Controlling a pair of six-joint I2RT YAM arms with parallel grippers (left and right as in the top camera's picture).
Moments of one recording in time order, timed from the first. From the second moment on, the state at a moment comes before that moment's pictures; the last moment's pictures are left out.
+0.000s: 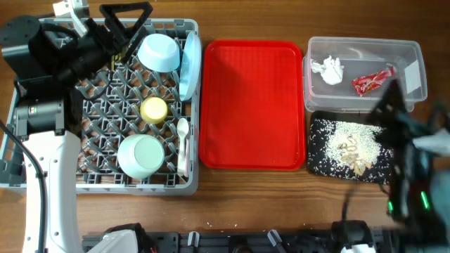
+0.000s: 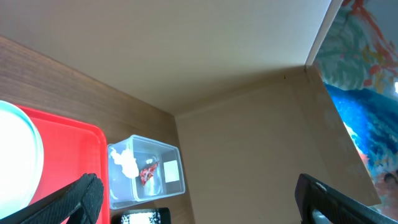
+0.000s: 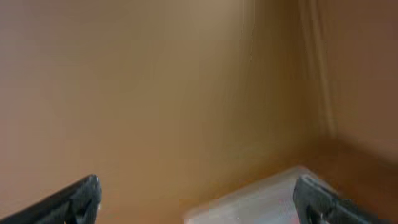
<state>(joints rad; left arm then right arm) 0.15 1.32 1.33 -0.19 0.97 -1.01 0.06 0.48 0.84 -0.25 0.30 0.31</state>
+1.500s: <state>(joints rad) -0.04 0.69 1.04 -0.72 0.43 -1.00 0.08 0.01 0.01 0.00 0.01 -0.01</state>
